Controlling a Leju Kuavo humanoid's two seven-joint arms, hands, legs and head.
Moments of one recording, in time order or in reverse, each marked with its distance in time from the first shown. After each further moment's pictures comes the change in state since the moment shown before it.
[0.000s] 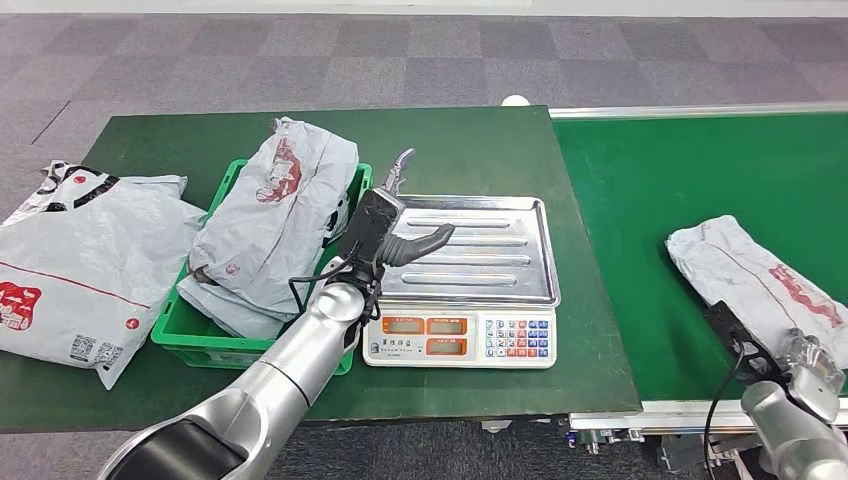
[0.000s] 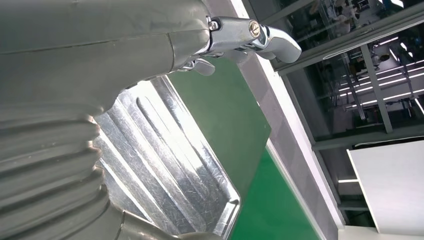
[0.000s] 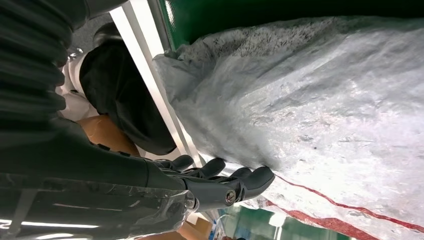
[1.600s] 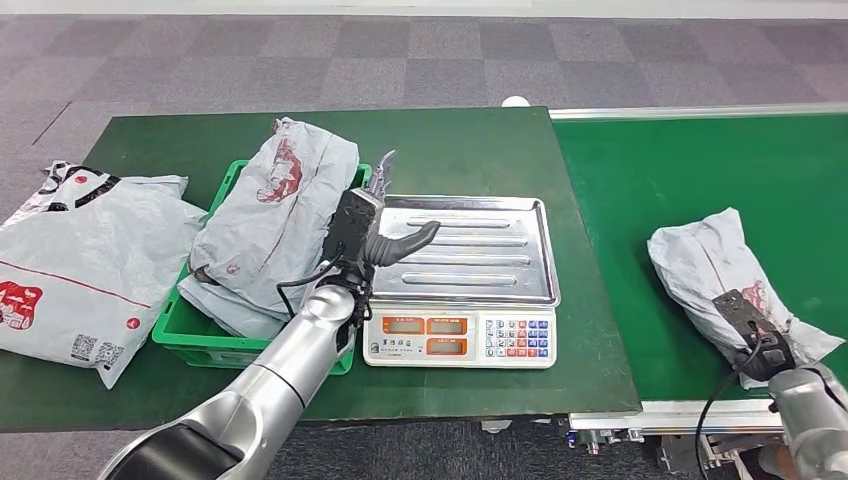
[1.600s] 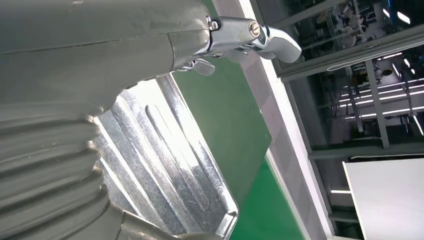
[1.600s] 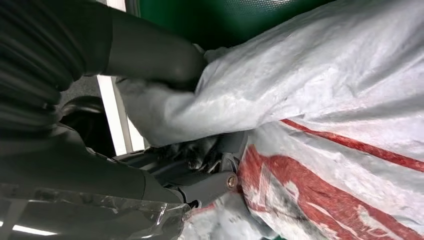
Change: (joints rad) left arm 0.020 0.012 0.060 -0.004 0.031 -0.008 -0.026; right arm -0.039 -0.013 -0.206 0.010 -0.115 0.380 -0.163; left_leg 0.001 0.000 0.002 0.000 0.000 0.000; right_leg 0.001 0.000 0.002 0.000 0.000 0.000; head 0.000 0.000
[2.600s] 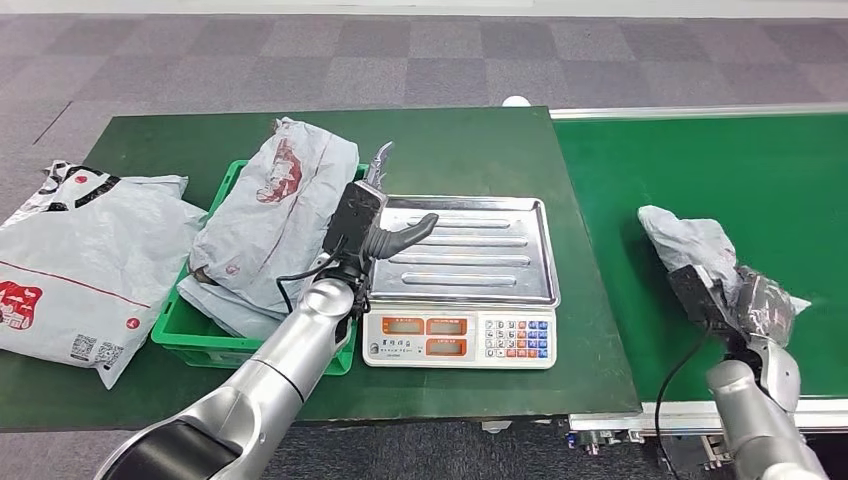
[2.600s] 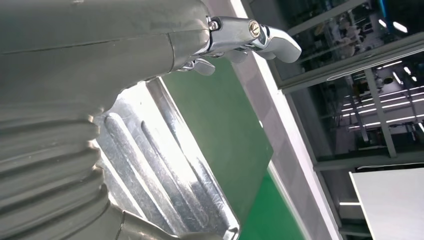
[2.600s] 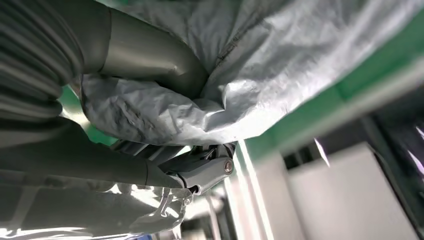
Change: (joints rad) left arm -0.015 -0.001 0.012 -0.010 -0.069 0.036 0.025; right arm 0.138 0.164 0.051 -0.372 0.054 -0.575 -0.318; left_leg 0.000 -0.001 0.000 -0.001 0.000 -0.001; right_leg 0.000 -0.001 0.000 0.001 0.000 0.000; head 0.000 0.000
